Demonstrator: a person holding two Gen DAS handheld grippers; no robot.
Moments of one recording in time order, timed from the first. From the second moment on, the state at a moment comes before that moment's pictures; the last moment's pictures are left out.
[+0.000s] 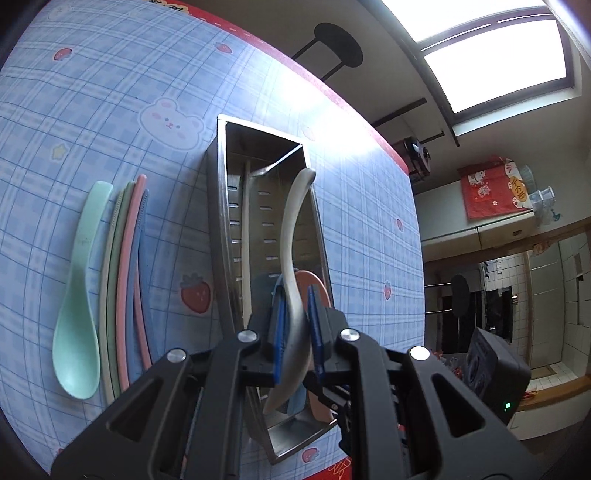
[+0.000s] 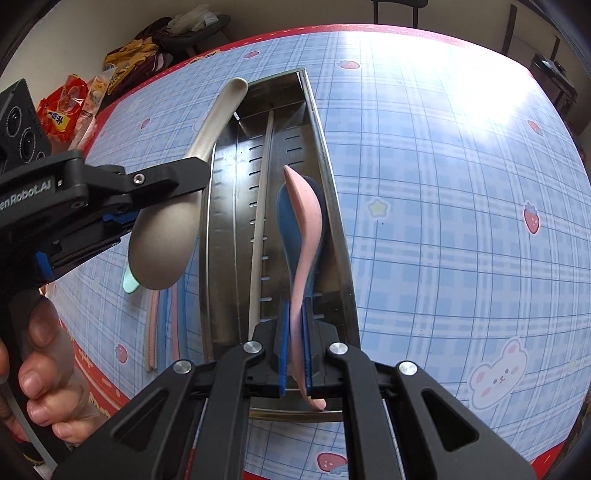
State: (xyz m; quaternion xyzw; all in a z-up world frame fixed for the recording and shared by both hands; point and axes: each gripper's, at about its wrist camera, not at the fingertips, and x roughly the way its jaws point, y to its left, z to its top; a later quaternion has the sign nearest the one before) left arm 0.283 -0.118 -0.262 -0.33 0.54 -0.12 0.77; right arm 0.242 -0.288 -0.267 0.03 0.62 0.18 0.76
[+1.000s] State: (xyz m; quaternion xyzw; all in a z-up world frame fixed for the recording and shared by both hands) left arm 0.215 -0.021 -0.222 -0.14 0.51 -0.10 0.84; right arm 0.168 -0.233 -0.228 0.04 0.55 0.23 0.80
